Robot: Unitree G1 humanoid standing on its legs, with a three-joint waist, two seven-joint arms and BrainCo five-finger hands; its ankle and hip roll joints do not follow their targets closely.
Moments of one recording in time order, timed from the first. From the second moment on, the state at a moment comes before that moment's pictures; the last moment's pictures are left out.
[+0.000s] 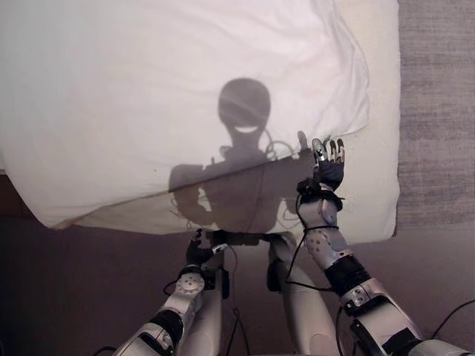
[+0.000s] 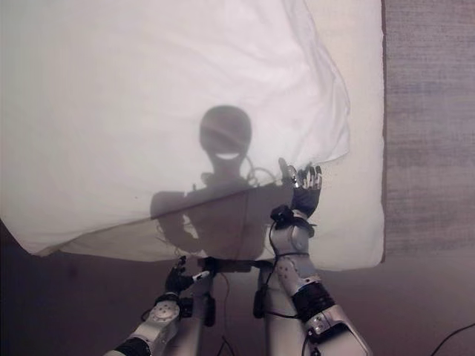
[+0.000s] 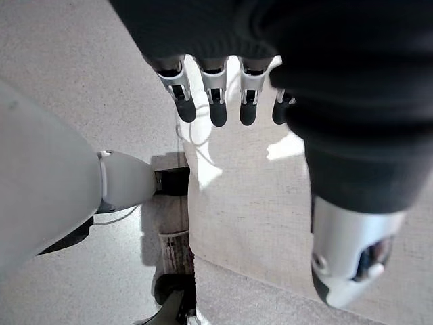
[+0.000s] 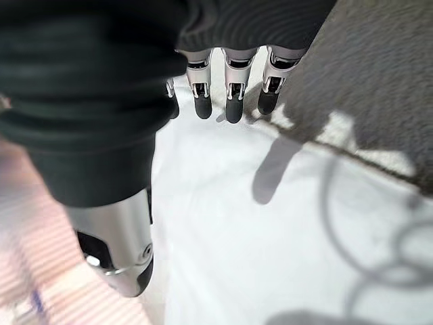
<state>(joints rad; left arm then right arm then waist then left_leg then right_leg) -0.31 0.18 -0.47 0.97 -0.41 -0.23 0.39 -0.57 -0.10 0.27 0.44 0.85 -0.52 -0.62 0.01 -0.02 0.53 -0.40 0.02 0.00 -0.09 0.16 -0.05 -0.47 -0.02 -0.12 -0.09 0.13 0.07</state>
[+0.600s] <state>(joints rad) -0.31 0.20 -0.48 0.96 -0.42 -0.26 0.35 -0.79 -0.16 0.20 0.70 0.96 -0.52 -0.53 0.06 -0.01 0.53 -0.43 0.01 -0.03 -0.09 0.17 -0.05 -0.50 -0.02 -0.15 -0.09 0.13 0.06</state>
